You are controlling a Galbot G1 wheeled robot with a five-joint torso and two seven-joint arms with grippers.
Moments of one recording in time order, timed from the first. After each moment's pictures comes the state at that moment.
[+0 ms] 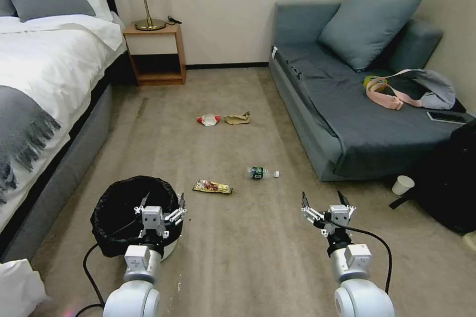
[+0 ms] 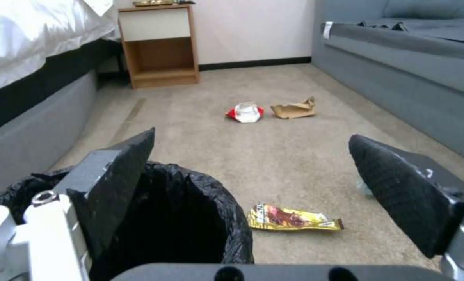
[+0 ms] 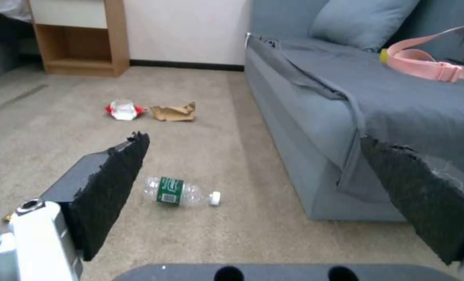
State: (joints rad) left arm 1.55 -1.50 -0.55 -2.00 0.00 0.00 0.00; right arm -1.55 1.50 0.55 2.00 0.00 0.00 0.00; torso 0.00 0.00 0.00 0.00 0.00
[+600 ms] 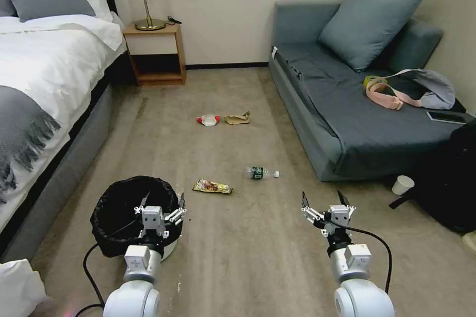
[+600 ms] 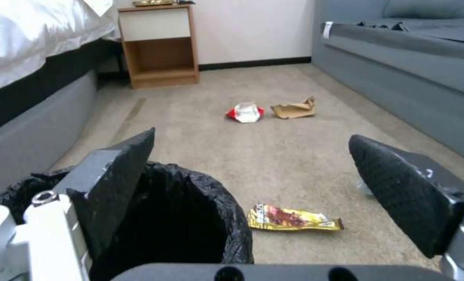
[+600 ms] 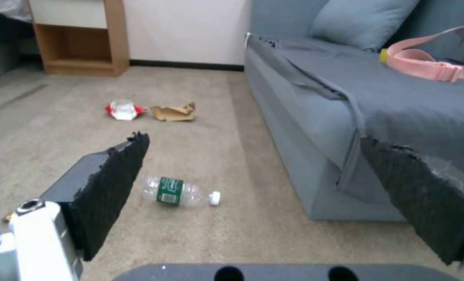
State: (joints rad) left arm 1.55 -1.50 -0.55 -2.00 0.00 0.00 0.00; right arm -1.55 1.50 0.55 2.00 0.00 0.00 0.00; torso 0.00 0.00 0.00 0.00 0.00
